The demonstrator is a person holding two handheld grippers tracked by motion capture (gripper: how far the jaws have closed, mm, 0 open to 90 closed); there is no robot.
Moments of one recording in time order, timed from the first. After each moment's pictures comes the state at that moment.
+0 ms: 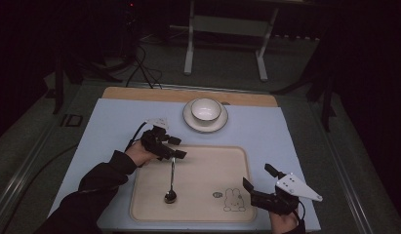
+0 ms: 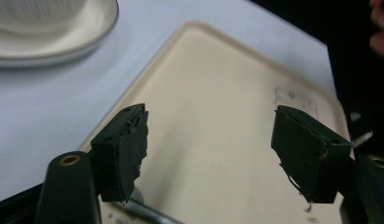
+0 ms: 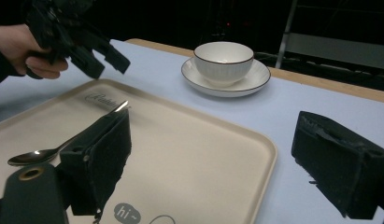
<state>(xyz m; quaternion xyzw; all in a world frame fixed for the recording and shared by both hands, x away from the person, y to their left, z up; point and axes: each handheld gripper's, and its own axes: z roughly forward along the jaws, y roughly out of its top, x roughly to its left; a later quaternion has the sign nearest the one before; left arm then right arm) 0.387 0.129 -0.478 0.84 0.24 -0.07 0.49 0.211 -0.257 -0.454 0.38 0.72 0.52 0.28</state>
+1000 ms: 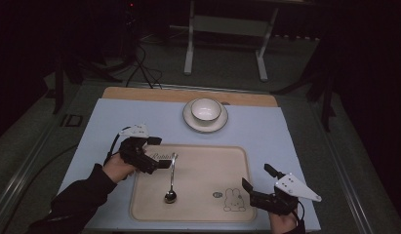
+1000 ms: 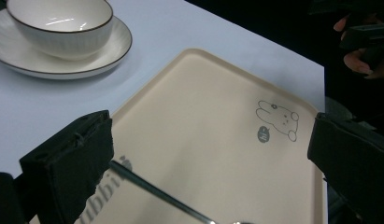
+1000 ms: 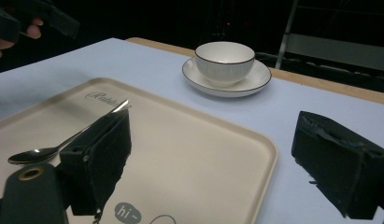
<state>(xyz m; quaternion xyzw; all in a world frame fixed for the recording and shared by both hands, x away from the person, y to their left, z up) 0.317 0.168 -0.442 0.82 0.27 0.02 0.50 0.210 -0.255 -0.454 0.38 0.72 0.51 0.28</state>
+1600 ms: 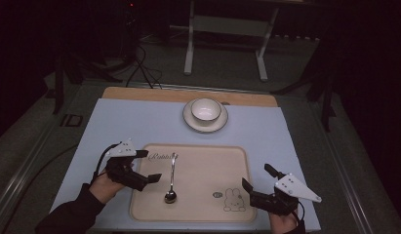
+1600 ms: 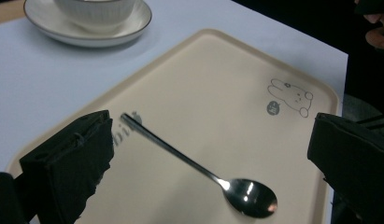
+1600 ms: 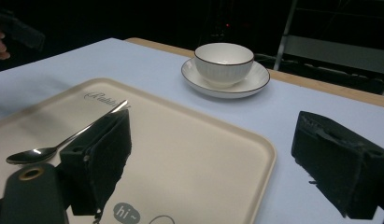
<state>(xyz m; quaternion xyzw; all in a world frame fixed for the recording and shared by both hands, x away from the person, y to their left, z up) 0.270 0.187 -0.461 0.81 0.30 0.07 0.50 0.209 -0.254 -0.453 0.38 0.72 0.51 0.29</state>
